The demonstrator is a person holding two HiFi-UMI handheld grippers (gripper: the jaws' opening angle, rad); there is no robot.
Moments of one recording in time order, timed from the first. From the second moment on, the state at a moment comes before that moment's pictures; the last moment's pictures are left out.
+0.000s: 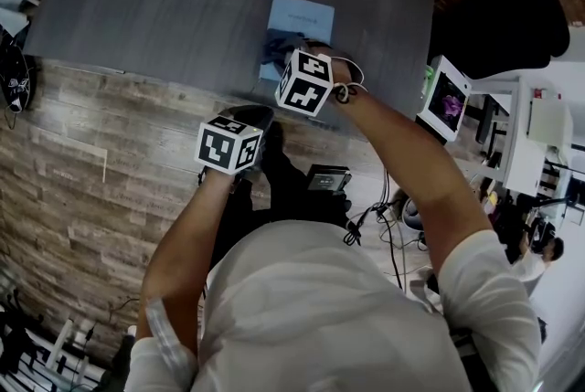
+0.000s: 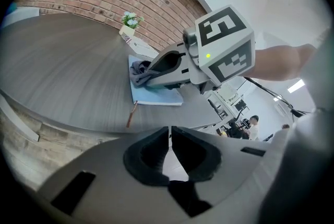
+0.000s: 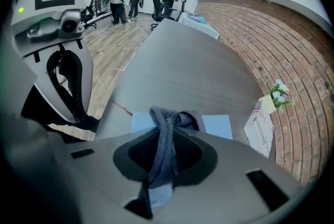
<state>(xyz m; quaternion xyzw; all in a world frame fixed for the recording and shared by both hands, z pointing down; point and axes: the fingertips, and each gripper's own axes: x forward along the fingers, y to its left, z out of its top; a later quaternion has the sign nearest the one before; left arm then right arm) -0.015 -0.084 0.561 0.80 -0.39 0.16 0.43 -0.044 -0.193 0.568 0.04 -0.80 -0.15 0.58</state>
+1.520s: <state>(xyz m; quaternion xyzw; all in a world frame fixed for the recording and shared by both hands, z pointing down) -0.028 -0.046 0.523 0.82 -0.39 0.15 0.40 -0.019 -0.098 0.532 0.04 -0.83 -0.09 0.54</state>
